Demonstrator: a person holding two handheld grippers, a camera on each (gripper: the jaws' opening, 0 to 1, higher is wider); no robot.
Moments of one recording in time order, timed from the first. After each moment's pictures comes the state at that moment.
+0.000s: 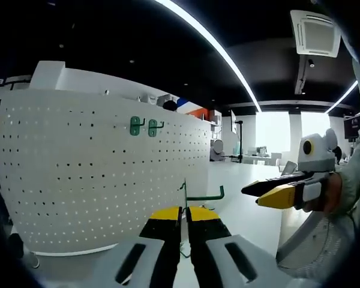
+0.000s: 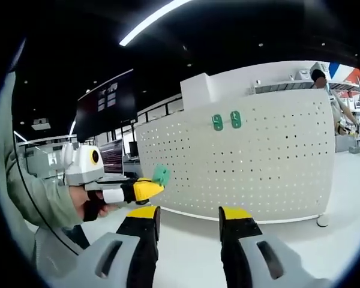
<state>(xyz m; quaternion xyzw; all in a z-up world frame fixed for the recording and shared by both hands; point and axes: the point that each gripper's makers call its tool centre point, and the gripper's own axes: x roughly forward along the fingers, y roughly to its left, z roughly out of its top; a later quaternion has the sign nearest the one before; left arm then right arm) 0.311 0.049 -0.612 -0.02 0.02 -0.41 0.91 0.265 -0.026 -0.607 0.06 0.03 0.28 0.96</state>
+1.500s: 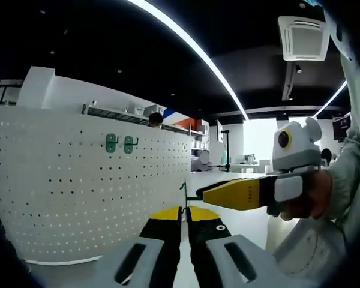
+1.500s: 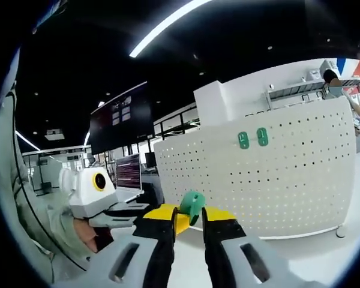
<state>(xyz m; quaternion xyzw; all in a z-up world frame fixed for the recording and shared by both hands) 0.281 0.019 -0.586 -0.03 -0.02 -0.45 0.89 0.269 0.012 -0.570 0.09 0.01 0.33 0.94</state>
